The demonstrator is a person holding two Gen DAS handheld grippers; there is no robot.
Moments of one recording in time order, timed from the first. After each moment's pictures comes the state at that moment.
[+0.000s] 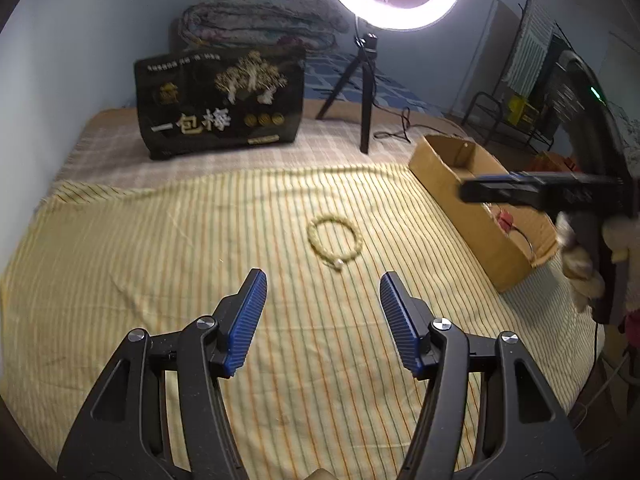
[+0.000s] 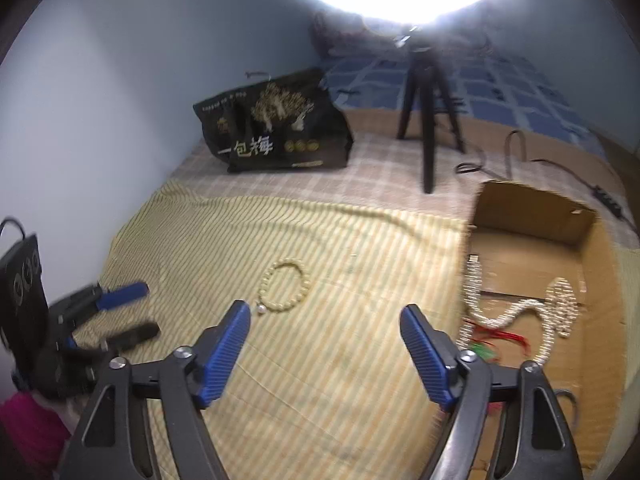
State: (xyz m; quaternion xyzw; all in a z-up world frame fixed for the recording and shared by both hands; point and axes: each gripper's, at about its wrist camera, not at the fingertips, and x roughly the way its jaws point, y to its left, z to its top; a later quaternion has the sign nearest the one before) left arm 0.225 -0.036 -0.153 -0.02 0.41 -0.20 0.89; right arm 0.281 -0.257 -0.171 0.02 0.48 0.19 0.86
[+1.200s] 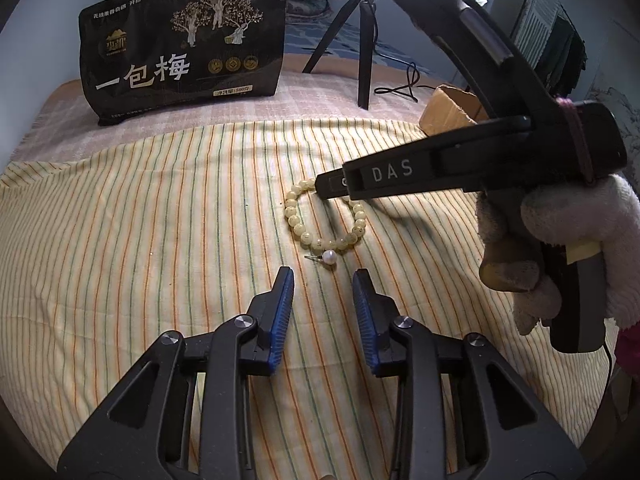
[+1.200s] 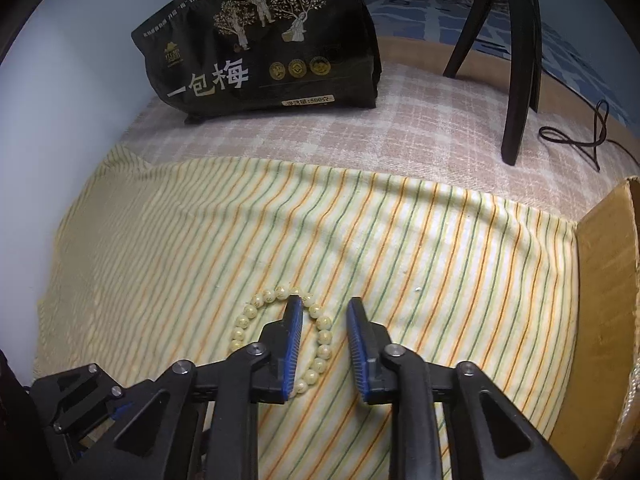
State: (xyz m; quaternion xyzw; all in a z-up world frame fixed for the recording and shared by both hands) left arm 0.264 -0.075 -0.223 -0.02 0.45 -0.21 0.87; right arm 0.370 -0.184 -0.266 -0.01 0.55 0.16 0.82
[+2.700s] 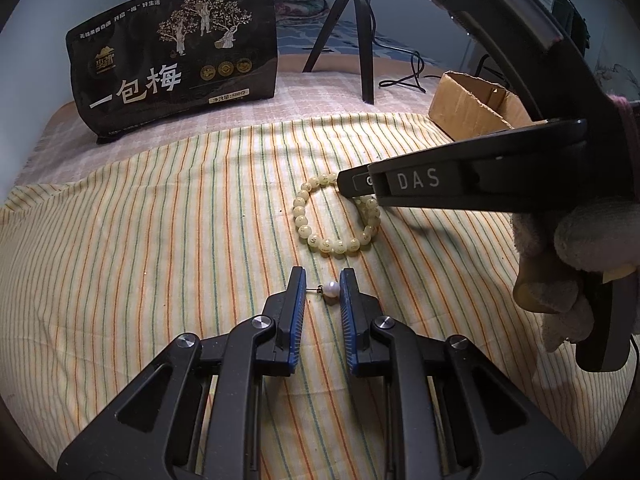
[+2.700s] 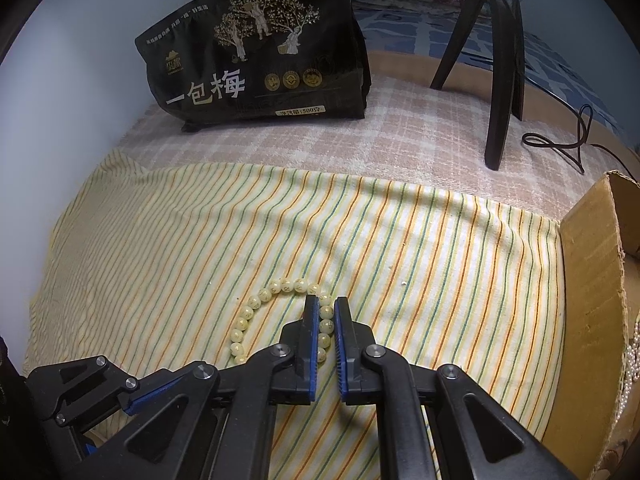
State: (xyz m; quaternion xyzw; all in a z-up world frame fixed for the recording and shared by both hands) left arm 0.273 -0.093 -0.228 0.02 0.44 -0.19 0.88; right arm 0.355 -0.188 -0.259 -0.01 0.53 0.15 0.84
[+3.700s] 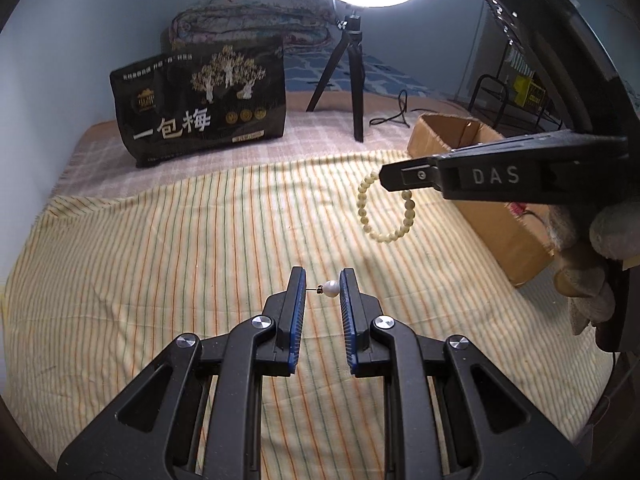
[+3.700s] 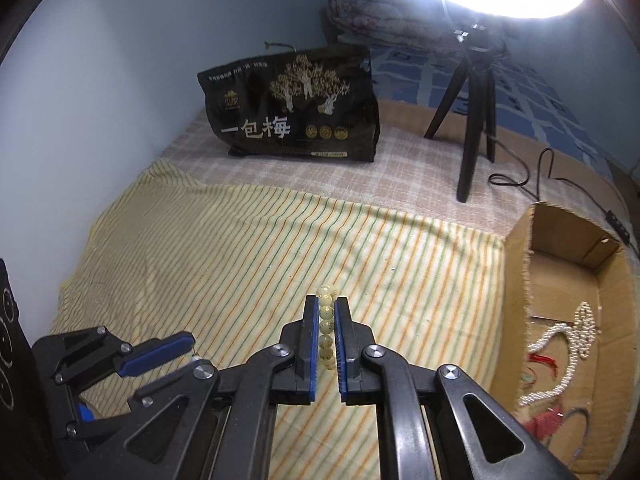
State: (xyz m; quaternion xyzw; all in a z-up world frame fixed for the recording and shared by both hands) left arm 0.225 -0.074 -0.165 0.02 0.40 -0.18 0.90; right arm 0.298 -0.195 -0.180 -0.03 0.49 0.16 0.86
